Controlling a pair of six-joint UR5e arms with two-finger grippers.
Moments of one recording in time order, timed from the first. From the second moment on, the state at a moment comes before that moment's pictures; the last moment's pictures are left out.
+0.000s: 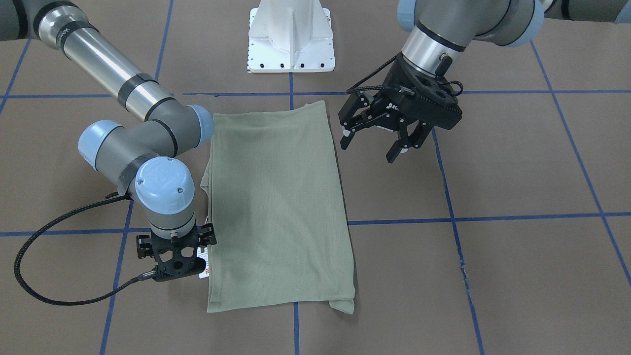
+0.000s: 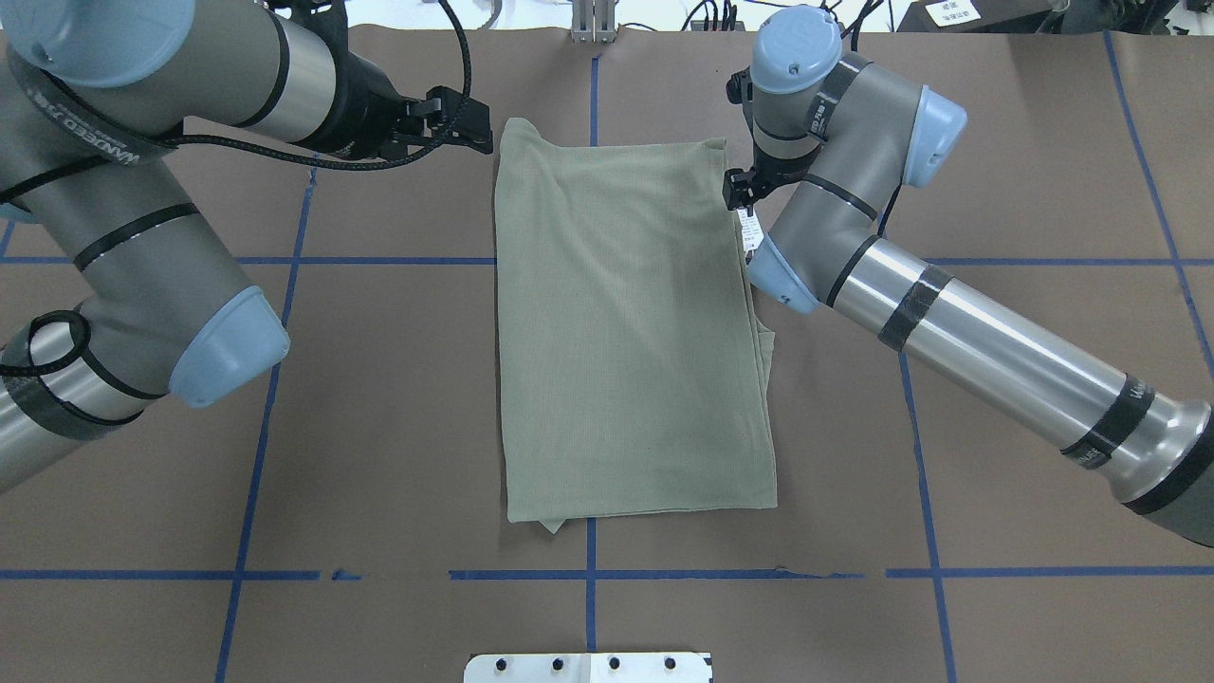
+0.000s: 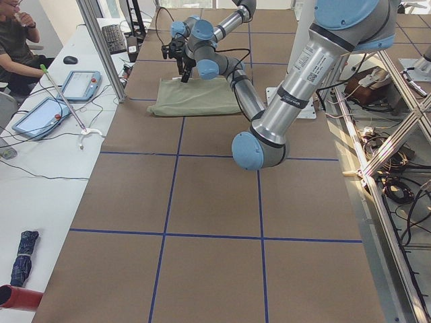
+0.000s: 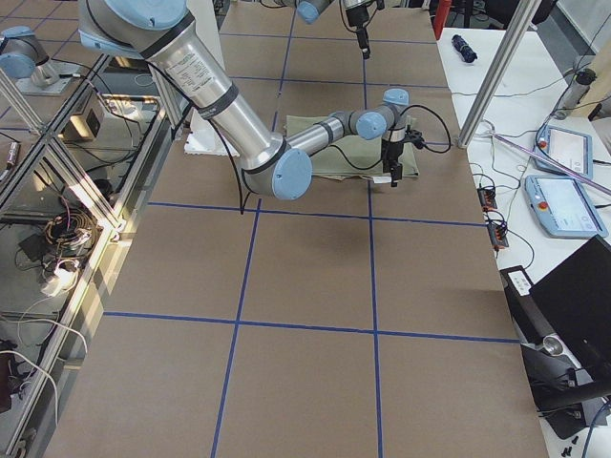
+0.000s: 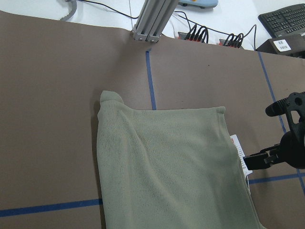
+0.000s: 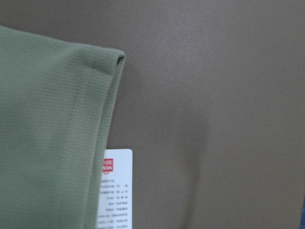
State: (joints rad) left arm -0.82 -2.19 -1.84 -1.89 -1.96 -1.15; right arm 0.82 -0.75 1.17 -1.49 1.89 0.65
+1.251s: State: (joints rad) left arm -0.36 -2.06 -1.84 -1.93 -1.73 -1.83; right arm 0.81 -1.18 1.84 -1.49 2.10 0.86
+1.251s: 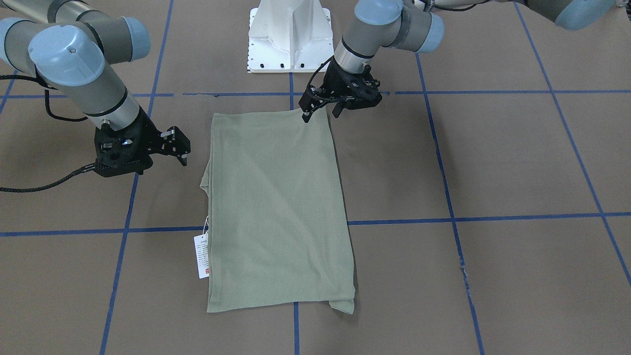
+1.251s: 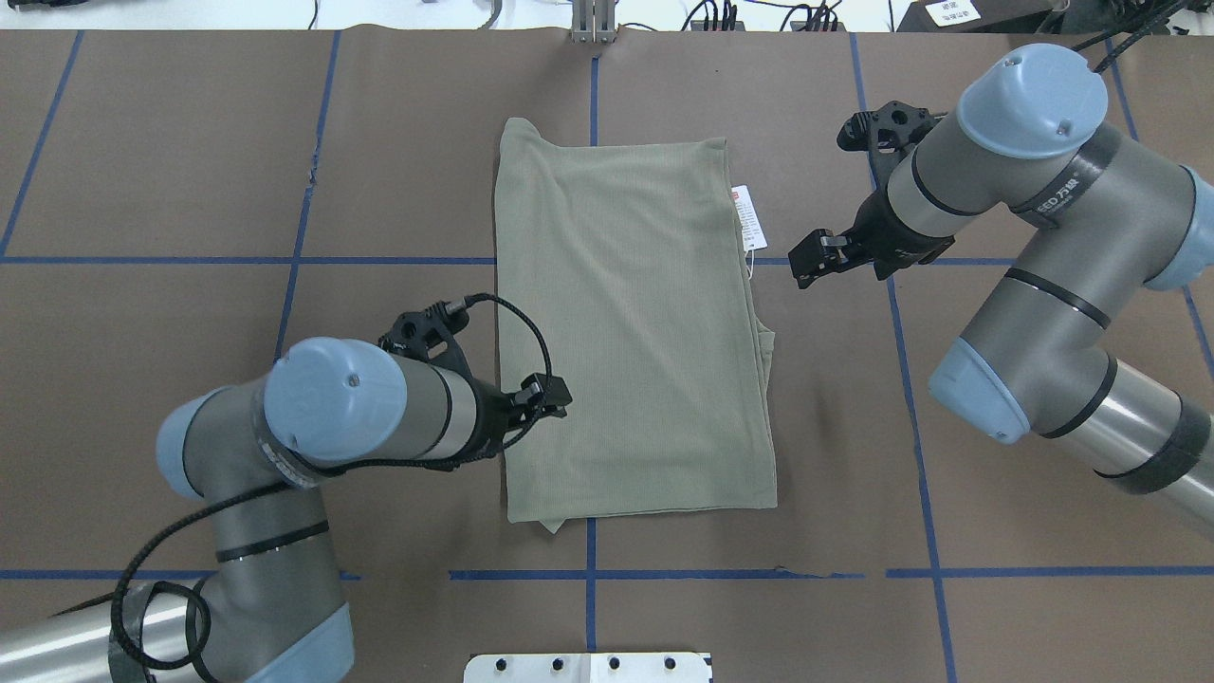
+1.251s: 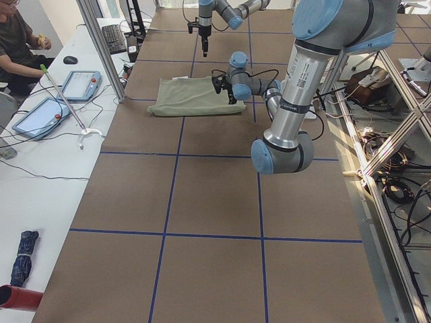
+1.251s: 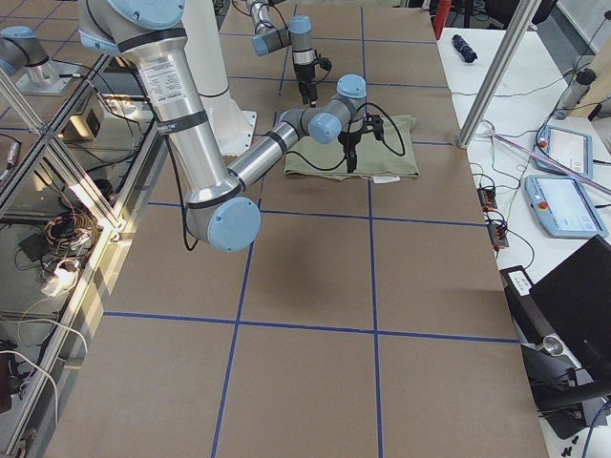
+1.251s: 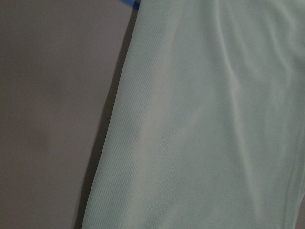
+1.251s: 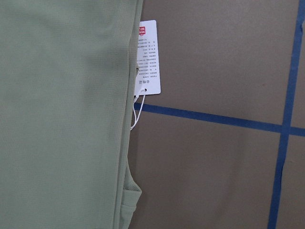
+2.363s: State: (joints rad) left arm -0.25 -2.08 -1.79 -1.84 -1.66 -1.91; right arm 0.80 -1.18 1.83 -1.49 2.10 0.90
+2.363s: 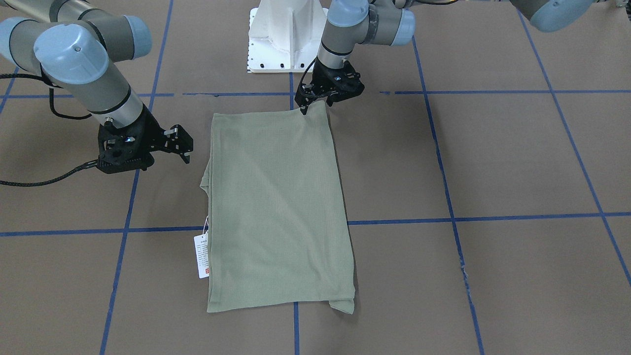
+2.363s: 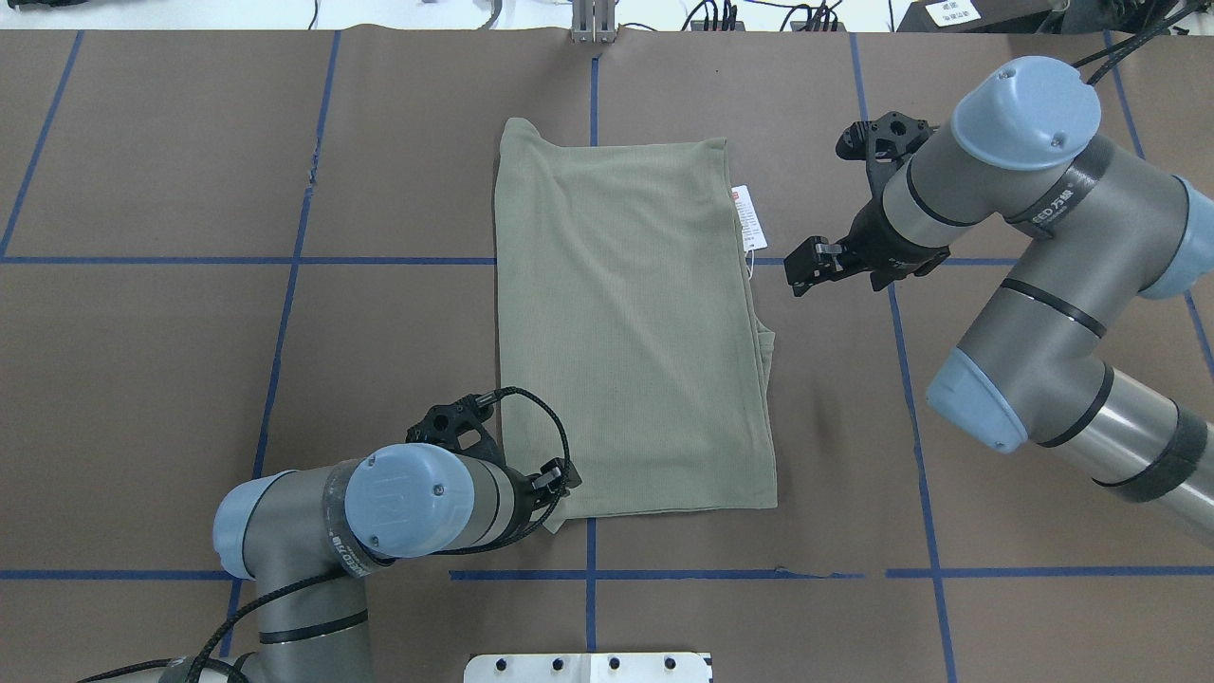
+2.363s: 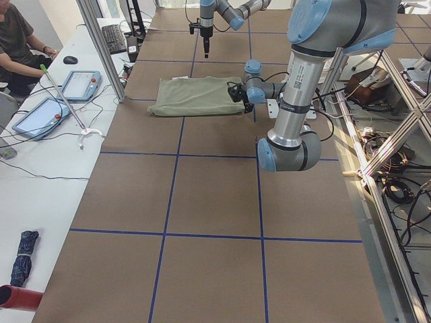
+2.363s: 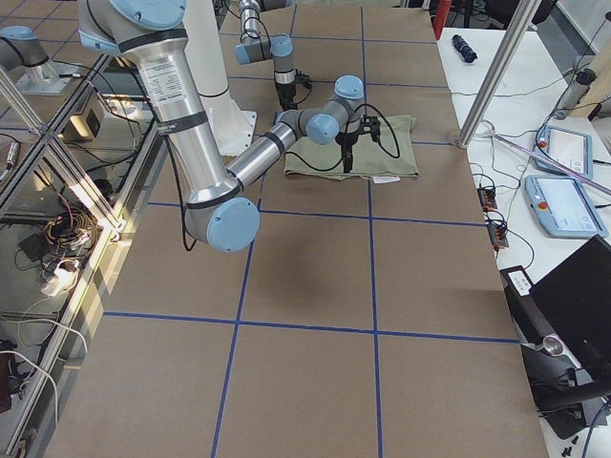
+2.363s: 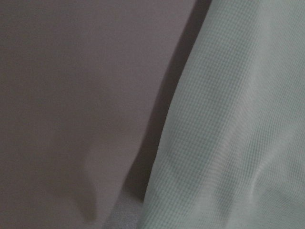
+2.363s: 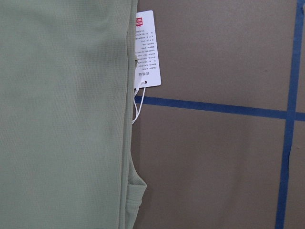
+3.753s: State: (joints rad) left arm -0.27 -2.08 -1.79 -1.84 -1.66 -1.89; right arm 0.78 -1.18 1.83 -1.49 2.09 0.91
